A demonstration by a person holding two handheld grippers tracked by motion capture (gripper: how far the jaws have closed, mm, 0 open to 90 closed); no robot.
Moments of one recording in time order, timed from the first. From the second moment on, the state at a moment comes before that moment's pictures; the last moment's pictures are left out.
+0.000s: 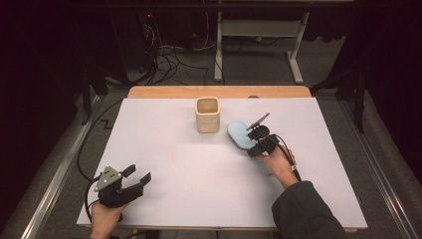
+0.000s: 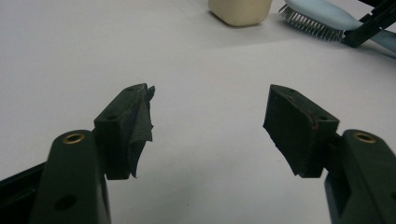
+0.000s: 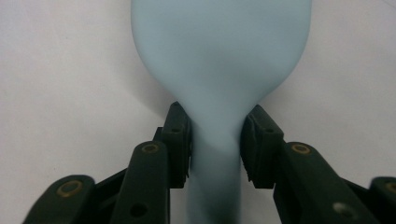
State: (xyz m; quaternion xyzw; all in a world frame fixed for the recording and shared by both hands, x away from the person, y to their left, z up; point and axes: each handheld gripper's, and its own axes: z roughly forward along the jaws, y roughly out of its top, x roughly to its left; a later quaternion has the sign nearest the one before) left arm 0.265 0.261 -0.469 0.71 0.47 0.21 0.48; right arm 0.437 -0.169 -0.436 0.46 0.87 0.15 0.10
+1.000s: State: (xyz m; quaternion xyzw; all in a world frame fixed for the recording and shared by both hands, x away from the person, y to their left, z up) left arm 0.265 0.261 -0.469 0.71 0.46 0.21 0.48; right arm 0.427 -0.172 -0.426 0.43 0.88 0.18 0.10
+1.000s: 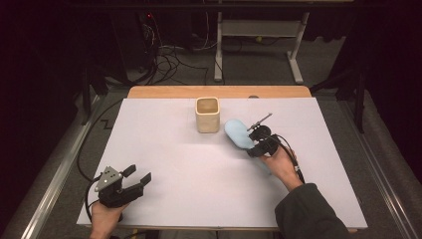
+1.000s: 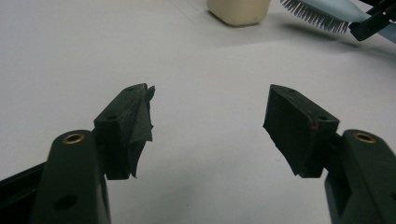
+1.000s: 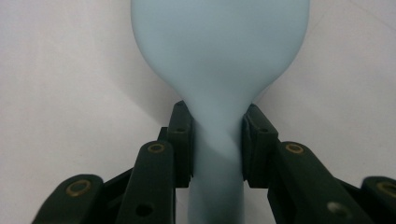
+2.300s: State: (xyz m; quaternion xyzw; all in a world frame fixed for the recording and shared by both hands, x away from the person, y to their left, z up) left arm 0.264 0.256 -0.468 0.72 0.46 0.21 0.48; right arm 0.355 -0.229 -0.396 0.41 0.85 0.30 0.12
